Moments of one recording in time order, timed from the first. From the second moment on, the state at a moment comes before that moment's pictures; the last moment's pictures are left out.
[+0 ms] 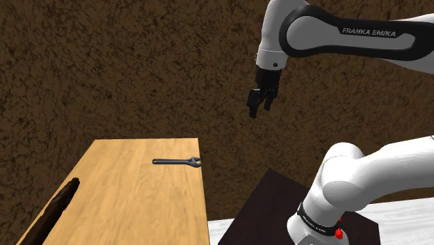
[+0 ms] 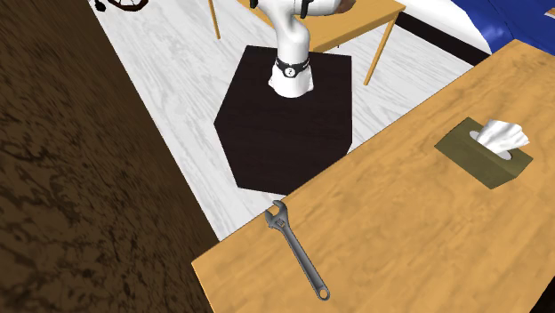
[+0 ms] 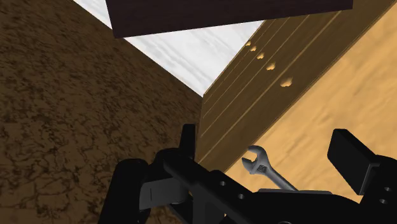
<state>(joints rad) 0.02 -0.81 0.00 -2.40 -0.03 1.58 0.17</state>
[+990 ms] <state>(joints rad) 0.10 -0.41 -0.08 -2.41 -0.07 2.00 -0.10</state>
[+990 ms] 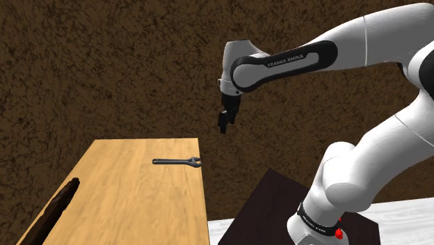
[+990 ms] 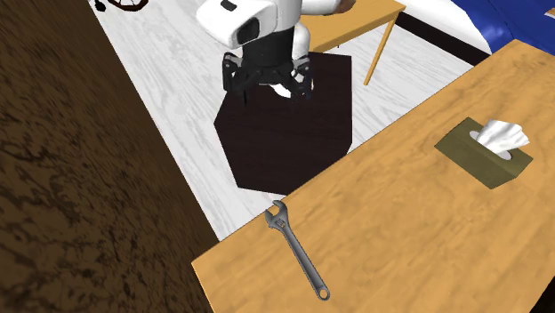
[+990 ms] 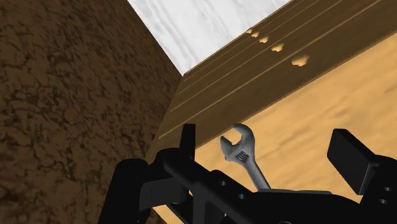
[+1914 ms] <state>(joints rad) 0.16 0.13 -0.07 -2.17 -0.03 2.29 -0.39</state>
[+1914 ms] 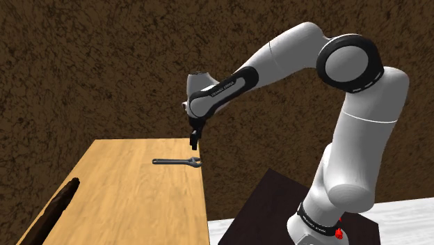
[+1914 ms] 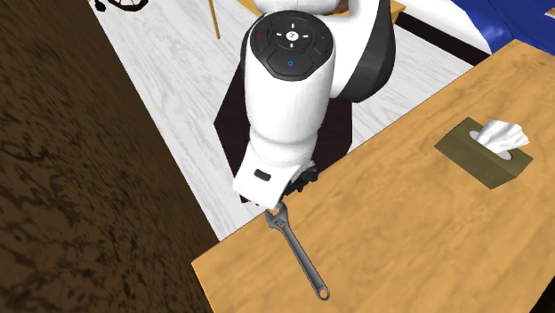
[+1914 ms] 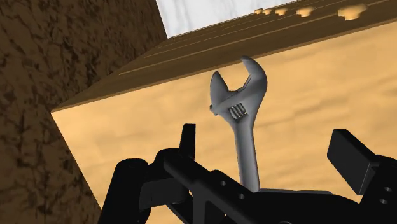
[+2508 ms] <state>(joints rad) 0.18 0.44 -0.02 -1.94 -0.03 2.38 -0.53</state>
